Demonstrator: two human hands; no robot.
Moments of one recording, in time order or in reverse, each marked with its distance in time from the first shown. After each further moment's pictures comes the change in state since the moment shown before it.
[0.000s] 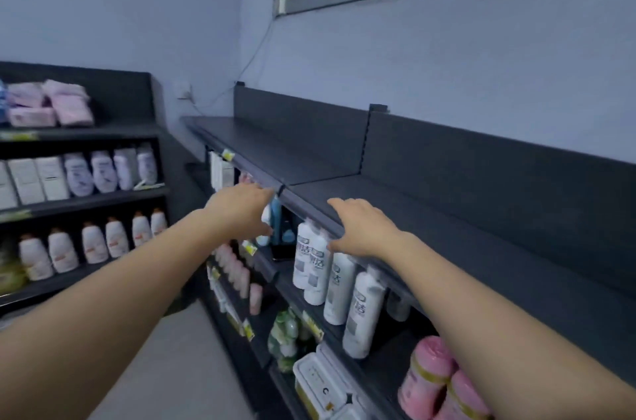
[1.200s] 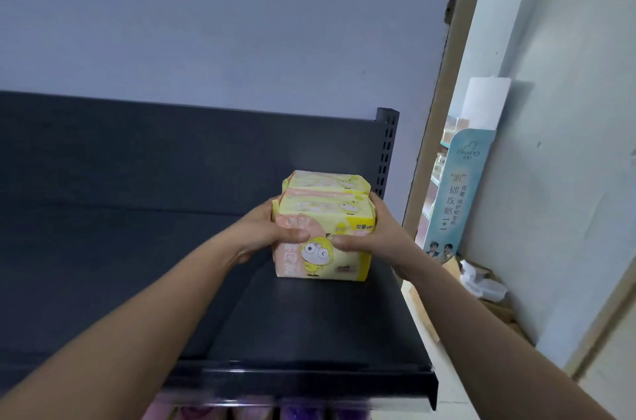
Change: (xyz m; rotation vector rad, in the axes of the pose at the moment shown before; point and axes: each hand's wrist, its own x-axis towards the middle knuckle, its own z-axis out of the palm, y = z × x) left_hand 0.059 0.520 -0.016 -1.452 -0.832 0.817; right_hand -0.378 0.321 -0.023 0.927 0.677 0.851
